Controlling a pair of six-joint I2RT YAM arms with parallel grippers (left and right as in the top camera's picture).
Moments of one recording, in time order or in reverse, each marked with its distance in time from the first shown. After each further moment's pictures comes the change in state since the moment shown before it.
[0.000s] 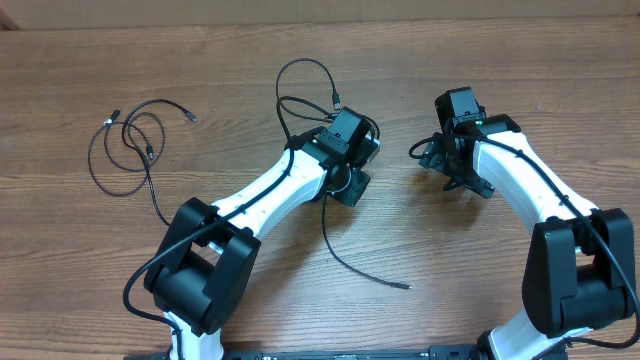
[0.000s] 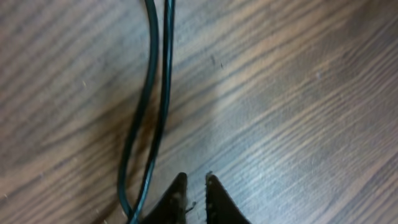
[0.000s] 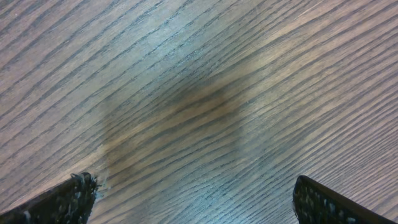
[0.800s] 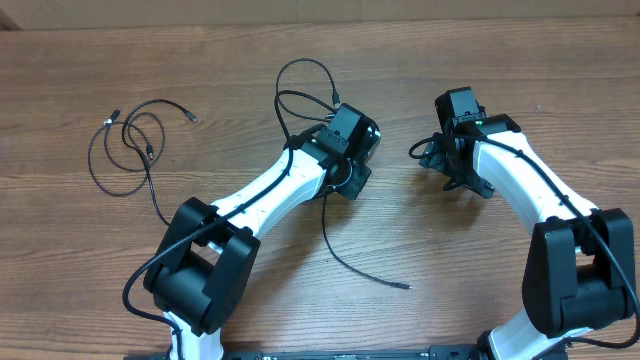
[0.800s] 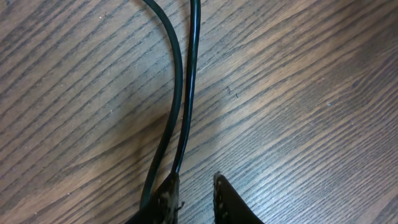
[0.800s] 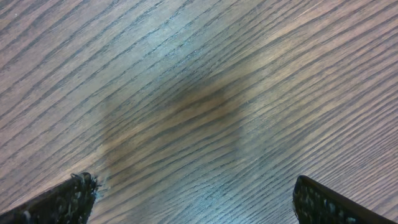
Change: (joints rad) left arm 0.002 0.000 0.000 0.059 -0.045 0.000; right arm 0.000 0.000 0.000 0.000 0.000 0.000
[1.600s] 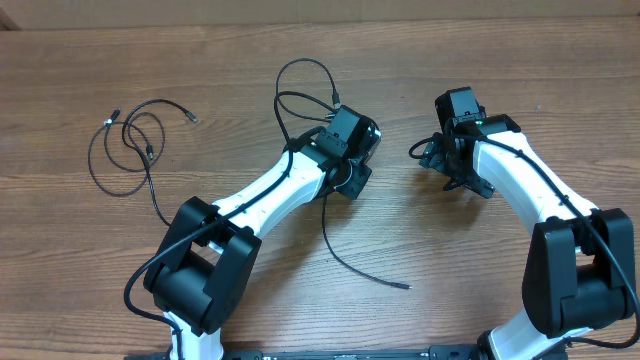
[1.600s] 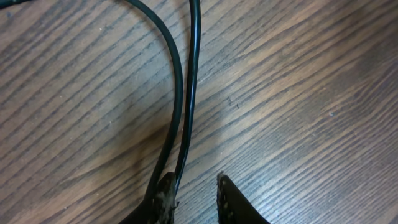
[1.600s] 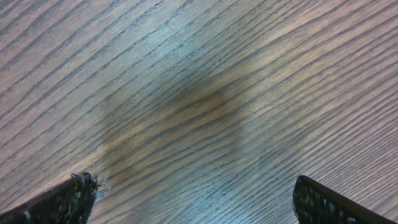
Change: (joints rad) left arm 0.000 0.000 -0.029 0.066 0.000 0.000; right arm 0.000 0.000 0.000 0.000 0.000 0.000
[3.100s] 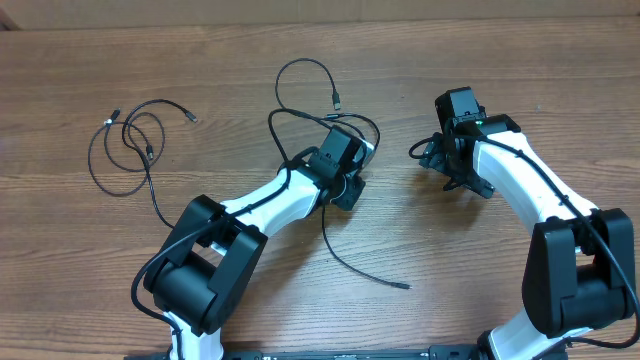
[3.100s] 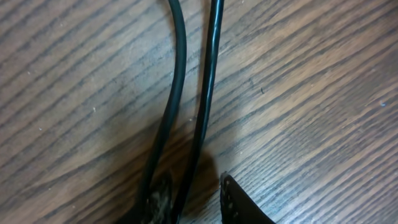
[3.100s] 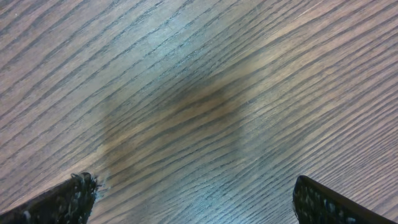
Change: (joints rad) left arm 0.000 0.000 -0.187 0.238 -0.015 -0.003; right arm 0.000 0.000 0.000 0.000 0.000 0.000
